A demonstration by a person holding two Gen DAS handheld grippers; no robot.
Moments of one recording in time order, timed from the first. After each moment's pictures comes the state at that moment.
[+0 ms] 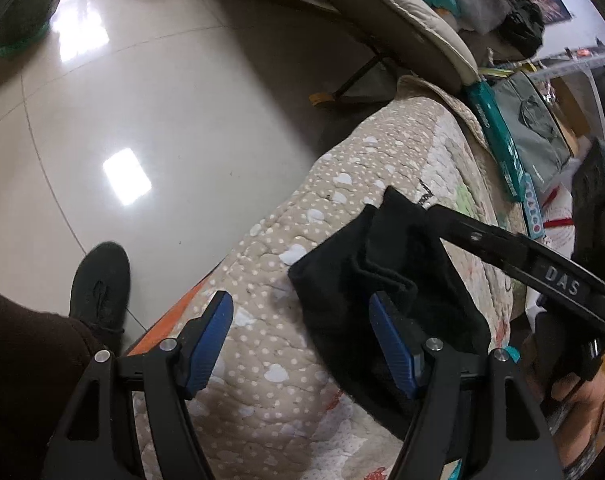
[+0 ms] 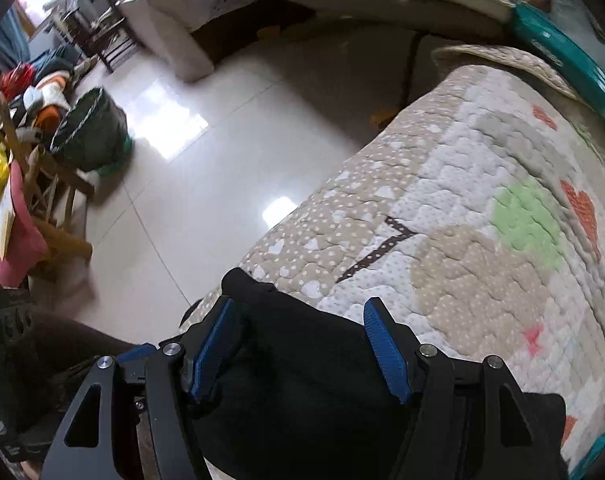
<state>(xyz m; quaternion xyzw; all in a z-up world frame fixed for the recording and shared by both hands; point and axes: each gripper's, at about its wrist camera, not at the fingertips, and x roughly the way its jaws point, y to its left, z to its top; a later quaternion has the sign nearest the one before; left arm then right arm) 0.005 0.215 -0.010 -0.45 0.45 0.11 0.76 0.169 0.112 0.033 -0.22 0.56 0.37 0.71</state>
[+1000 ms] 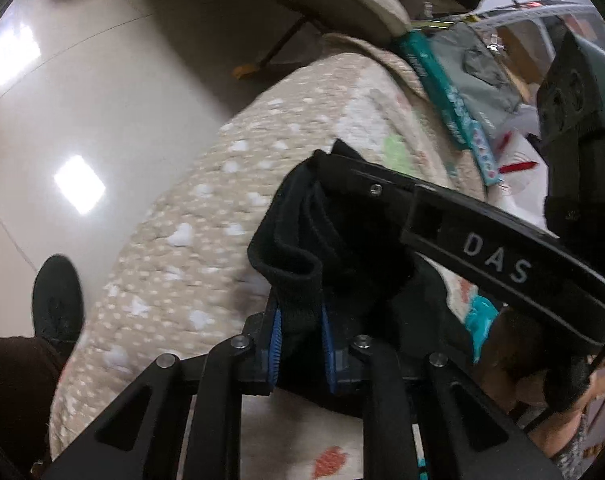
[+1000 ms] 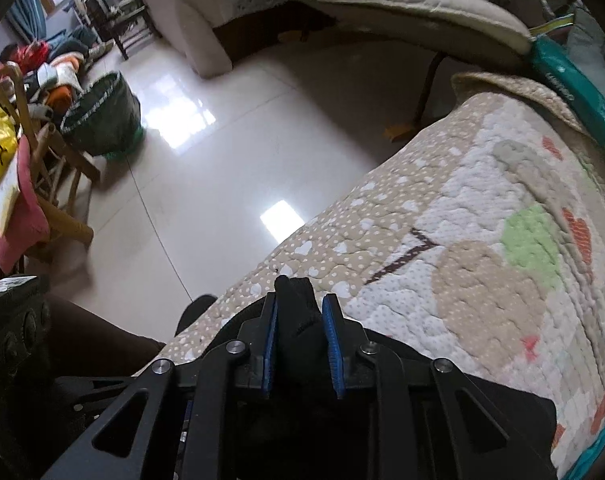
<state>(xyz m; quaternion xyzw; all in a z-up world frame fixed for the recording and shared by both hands) 0.035 0.180 0.016 -0.44 0.45 -0.02 0.77 0.144 0.111 0.058 -0.24 0.52 0.38 0.73</state>
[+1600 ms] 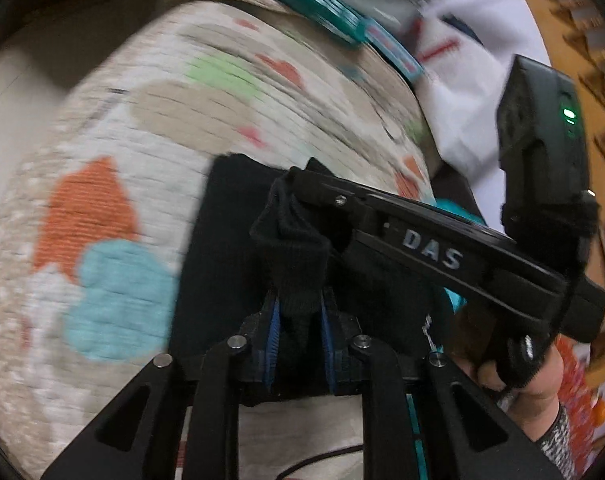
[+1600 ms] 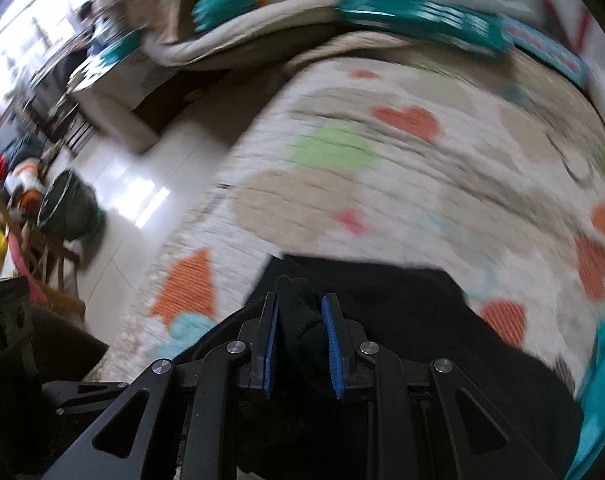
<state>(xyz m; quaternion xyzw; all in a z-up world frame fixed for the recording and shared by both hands) 0.078 0.013 0.068 -0.31 0.50 -0.15 0.80 0.164 -0.114 0.082 -0.08 0.53 0.26 0.80</state>
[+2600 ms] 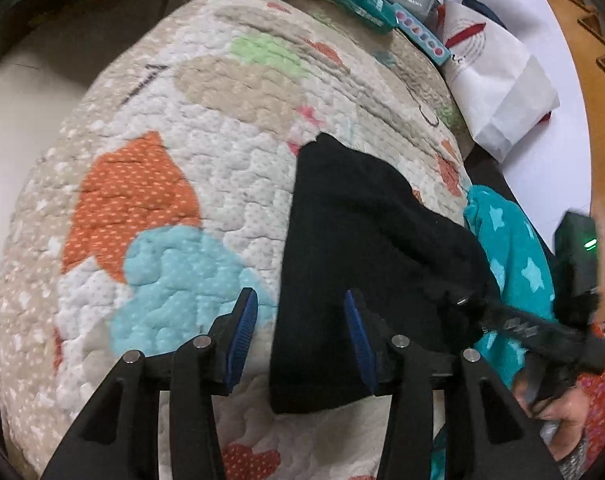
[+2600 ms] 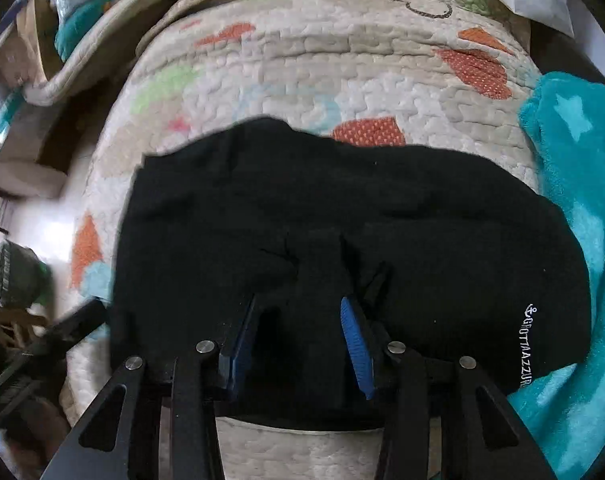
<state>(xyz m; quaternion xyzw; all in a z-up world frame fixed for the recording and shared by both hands) 0.076 0.047 0.030 -0.28 0.52 -0.12 0.80 0.132 -0.194 0.067 0.01 0.59 0.11 0.80</state>
